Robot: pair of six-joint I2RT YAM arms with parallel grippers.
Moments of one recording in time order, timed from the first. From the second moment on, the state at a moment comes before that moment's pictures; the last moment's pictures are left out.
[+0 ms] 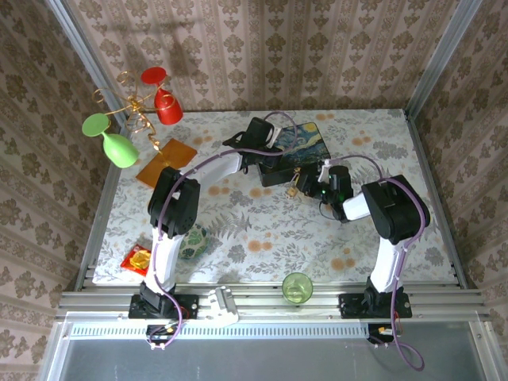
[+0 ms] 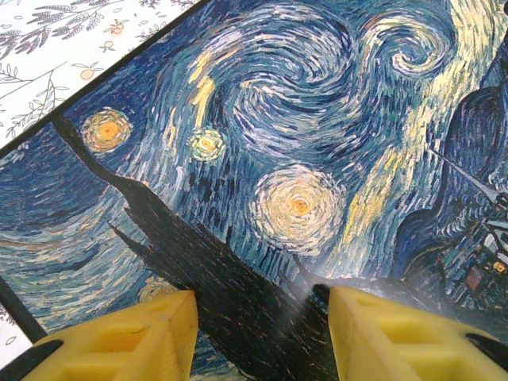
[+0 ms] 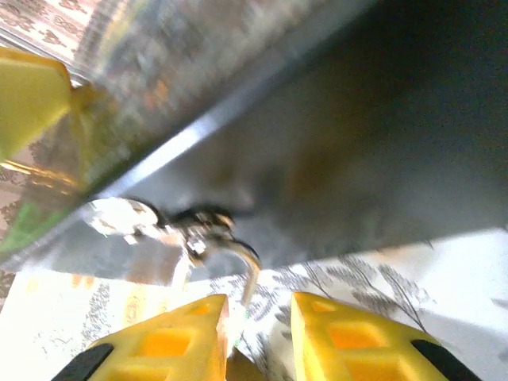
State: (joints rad) left arm -0.66 2.15 1.73 -0.37 0.02 -0.07; right arm 0.21 1.91 0.65 0.78 -0.41 0.64
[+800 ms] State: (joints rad) left arm -0.65 2.15 1.72 -0.36 0.05 -0.10; right arm 0.38 1.90 0.71 0.63 -0.17 0.44
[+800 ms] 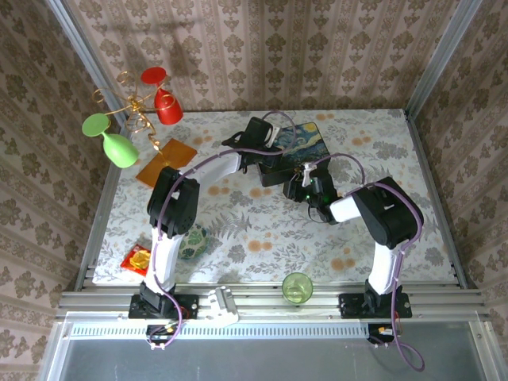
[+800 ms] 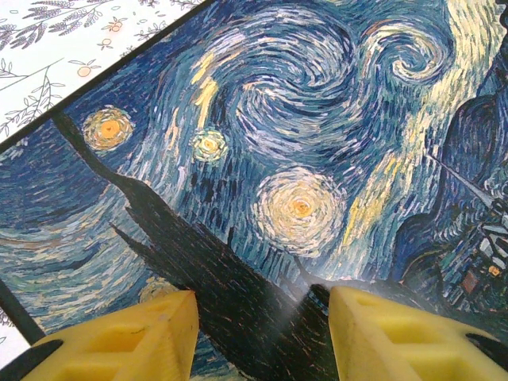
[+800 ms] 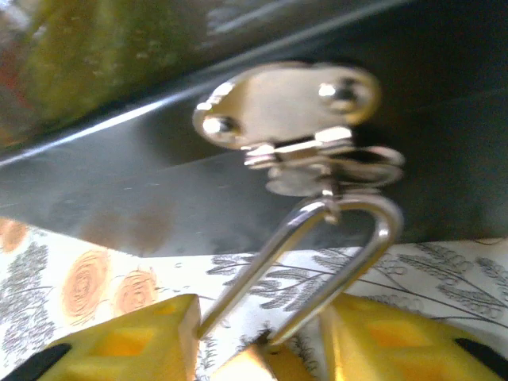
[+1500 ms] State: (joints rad) left arm -0.65 2.15 1.71 -0.33 0.07 -0.12; right arm 0.43 1.85 0.62 0.69 -0.10 0.45
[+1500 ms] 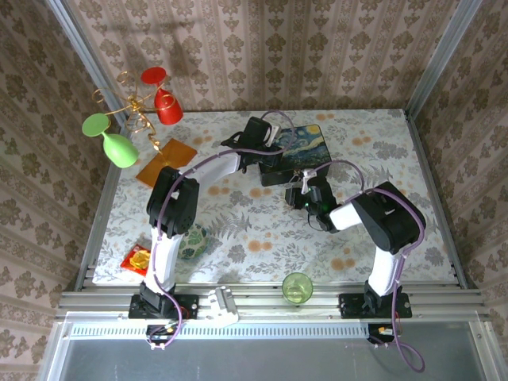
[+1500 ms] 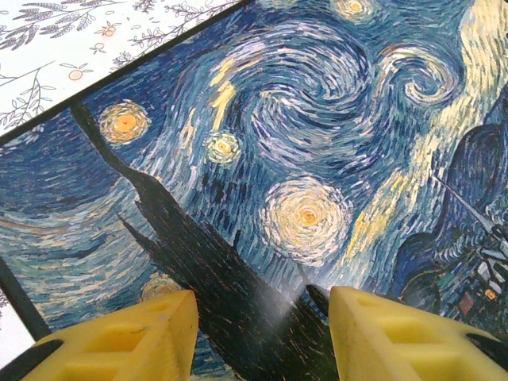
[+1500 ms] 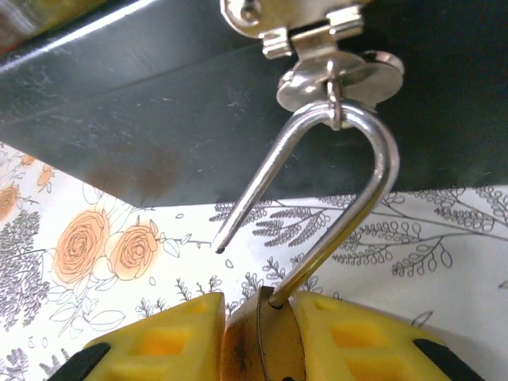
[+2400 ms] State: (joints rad) left arm -0.65 2.16 1.71 -0.29 0.06 -0.12; right arm 0.38 2.00 0.54 1.14 -0.05 0.83
